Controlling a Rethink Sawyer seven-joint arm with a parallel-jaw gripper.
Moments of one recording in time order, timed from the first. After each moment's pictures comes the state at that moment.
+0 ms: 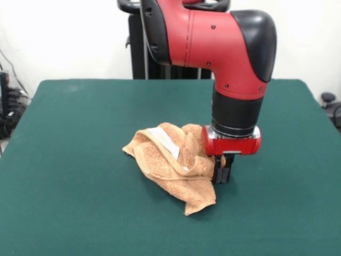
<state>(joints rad) -0.02 -0.33 -0.07 1.45 0.00 0.30 1.57</state>
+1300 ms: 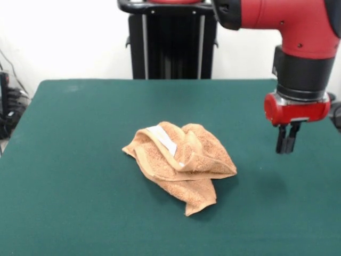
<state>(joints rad) 0.13 -0.46 -0.07 1.52 0.11 0.36 1.57</state>
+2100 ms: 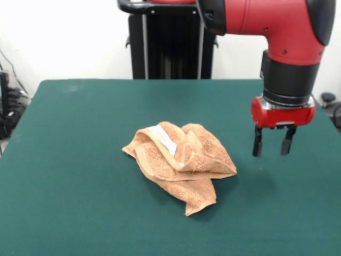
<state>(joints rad) 0.10 -0.44 -0.07 1.53 0.11 0.36 1.57</state>
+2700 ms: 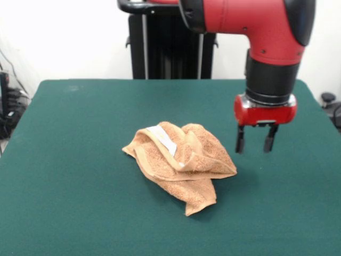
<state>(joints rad) 0.06 -0.45 -0.07 1.57 0.11 0.36 1.57</state>
